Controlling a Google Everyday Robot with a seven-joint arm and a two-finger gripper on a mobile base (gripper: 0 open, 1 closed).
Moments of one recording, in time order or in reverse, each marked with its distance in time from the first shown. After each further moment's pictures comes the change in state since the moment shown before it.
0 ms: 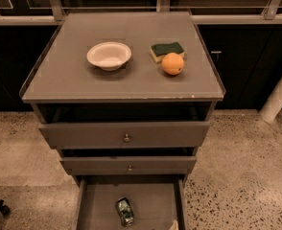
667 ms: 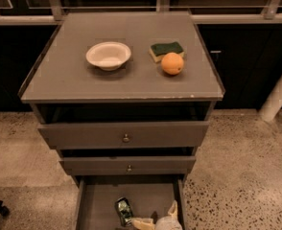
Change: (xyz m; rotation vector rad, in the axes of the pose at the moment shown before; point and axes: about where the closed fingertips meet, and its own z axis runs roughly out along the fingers) arm -0.029 -0.039 0.057 0.053 -0.092 -0.162
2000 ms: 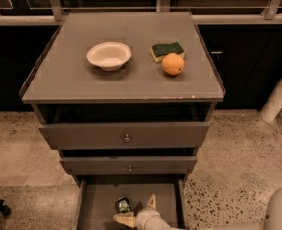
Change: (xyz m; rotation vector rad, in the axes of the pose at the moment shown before) arm 0.010 0.057 0.083 -0.141 0.033 -0.066
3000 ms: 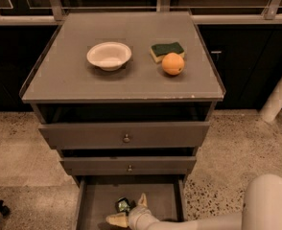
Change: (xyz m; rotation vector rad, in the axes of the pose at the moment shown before) arm 0.019 0.031 0.040 -0.085 0.056 -0.026
